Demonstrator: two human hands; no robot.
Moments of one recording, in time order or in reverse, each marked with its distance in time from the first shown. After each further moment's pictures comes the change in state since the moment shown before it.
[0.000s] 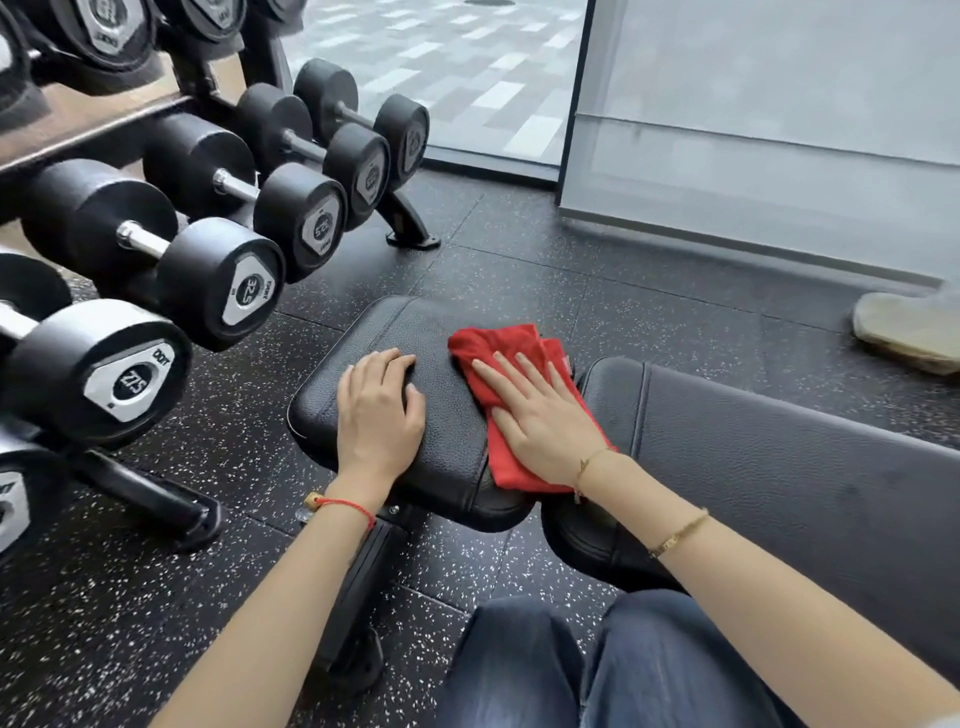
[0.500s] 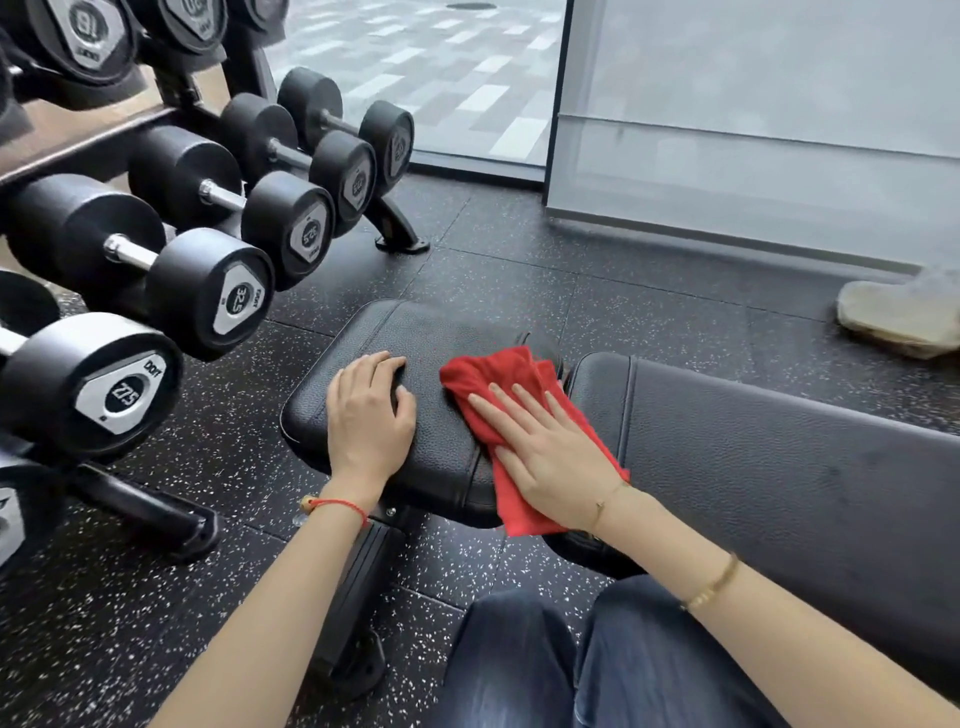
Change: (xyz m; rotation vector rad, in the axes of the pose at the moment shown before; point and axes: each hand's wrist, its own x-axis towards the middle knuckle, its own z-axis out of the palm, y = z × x) left_hand -0.001 -0.004 0.002 0.005 0.031 0.010; right_hand -0.051 -0.012 -0.006 -0.064 -0.038 -0.061
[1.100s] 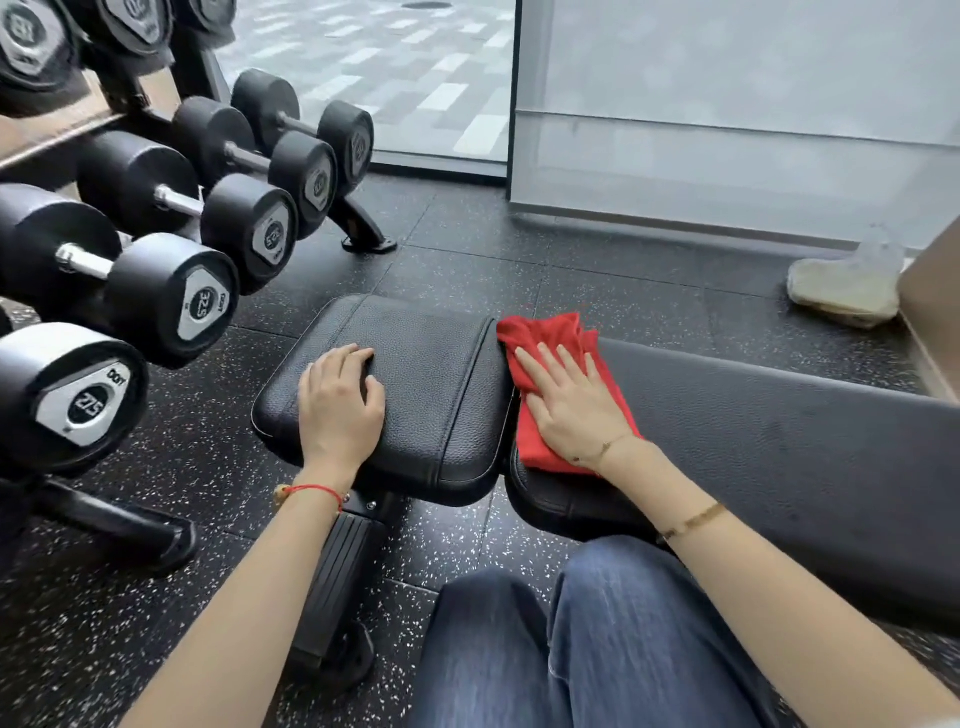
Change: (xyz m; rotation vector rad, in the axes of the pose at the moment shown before) left_hand -0.004 0.004 -0.007 -0.029 -0.034 0.000; right_hand -0.011 0.047 -0.008 0.003 0.017 0.334
